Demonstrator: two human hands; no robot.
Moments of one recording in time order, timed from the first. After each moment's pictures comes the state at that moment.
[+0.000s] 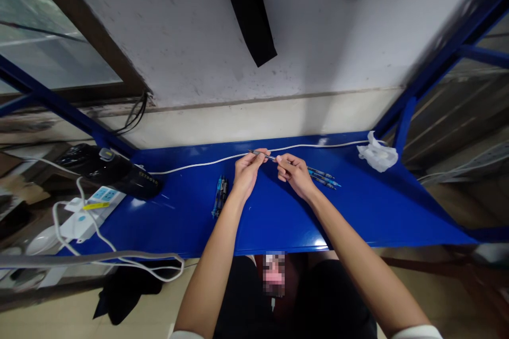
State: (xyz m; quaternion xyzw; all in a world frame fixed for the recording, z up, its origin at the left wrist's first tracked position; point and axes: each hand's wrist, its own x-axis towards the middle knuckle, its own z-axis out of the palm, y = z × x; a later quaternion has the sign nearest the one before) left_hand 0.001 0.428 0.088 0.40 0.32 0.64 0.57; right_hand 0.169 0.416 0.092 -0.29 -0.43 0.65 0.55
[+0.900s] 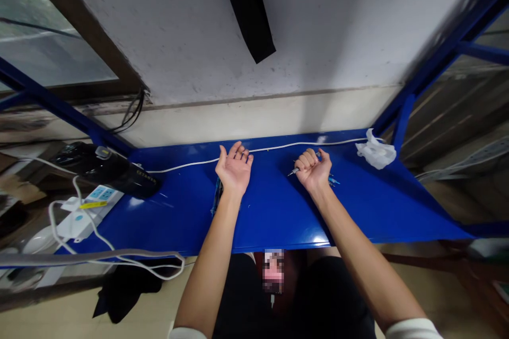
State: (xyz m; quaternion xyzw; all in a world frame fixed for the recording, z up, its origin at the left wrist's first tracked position) left_hand -0.025 0.426 0.102 0.14 0.20 0.72 0.65; right_hand 0.216 0.433 0.080 -0.07 -0.05 0.74 0.67
